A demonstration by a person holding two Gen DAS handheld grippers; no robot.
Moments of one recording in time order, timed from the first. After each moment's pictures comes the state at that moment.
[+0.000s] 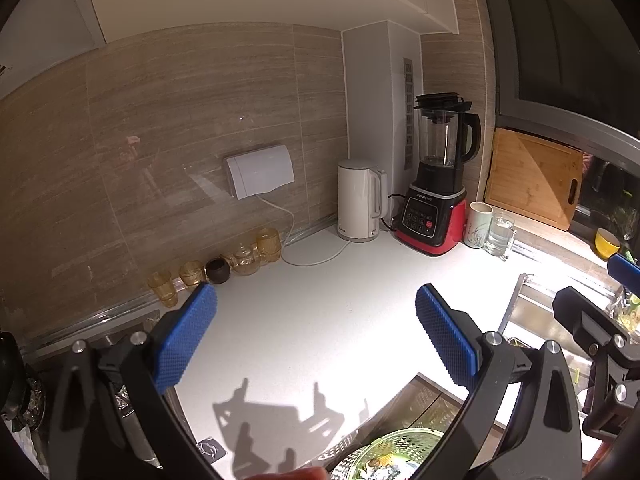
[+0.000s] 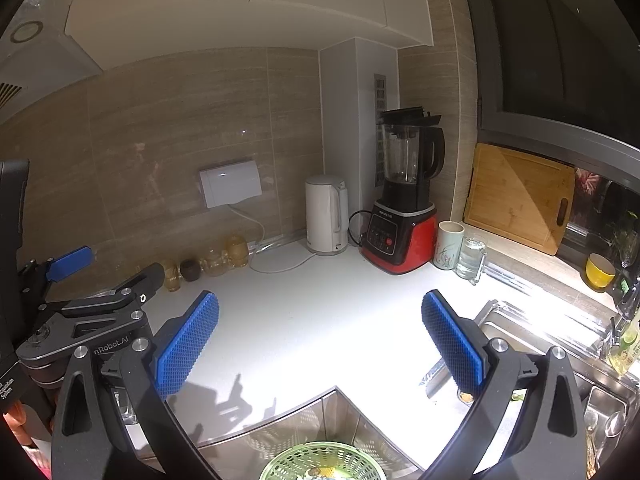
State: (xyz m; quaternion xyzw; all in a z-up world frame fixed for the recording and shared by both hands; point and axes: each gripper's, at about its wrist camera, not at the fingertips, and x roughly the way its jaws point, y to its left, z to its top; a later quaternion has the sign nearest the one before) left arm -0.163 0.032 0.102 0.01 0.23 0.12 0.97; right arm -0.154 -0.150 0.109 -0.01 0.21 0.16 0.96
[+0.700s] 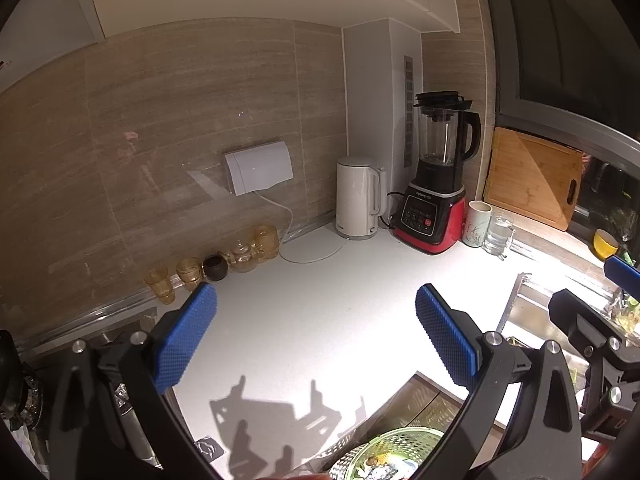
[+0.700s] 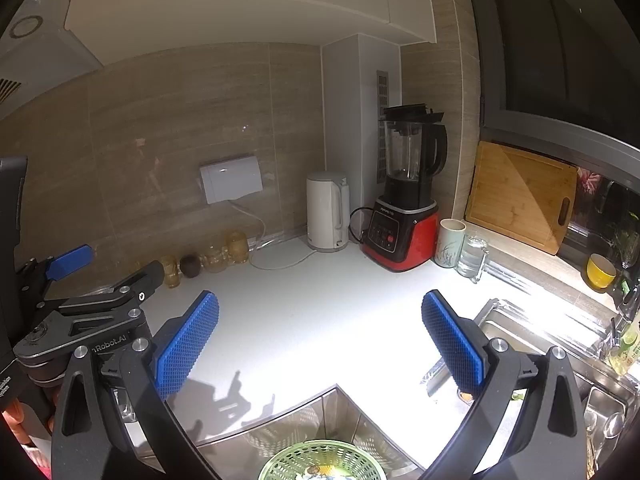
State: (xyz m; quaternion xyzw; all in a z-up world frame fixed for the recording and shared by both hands) left arm -0.163 0.031 0.100 0.00 0.24 0.12 0.96; right arm -0.153 -0.145 0.101 -0.02 0.22 0.16 0.96
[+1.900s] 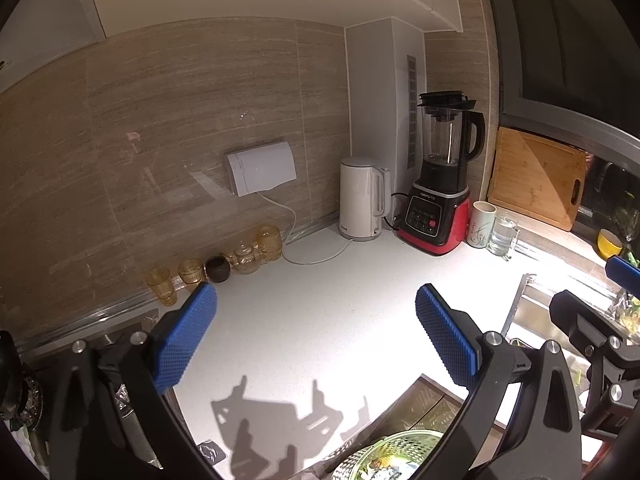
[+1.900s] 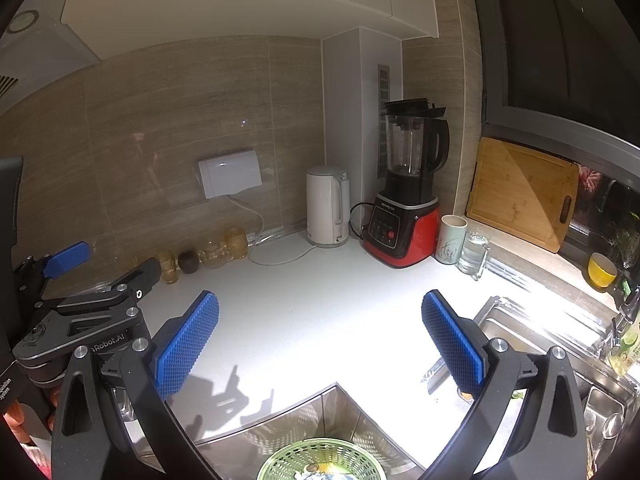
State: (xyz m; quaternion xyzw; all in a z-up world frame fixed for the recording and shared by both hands) left arm -0.162 0.027 0.094 0.00 0.24 0.13 0.96; right arm -0.145 -0.145 0.097 -0.02 0.23 0.16 0.96
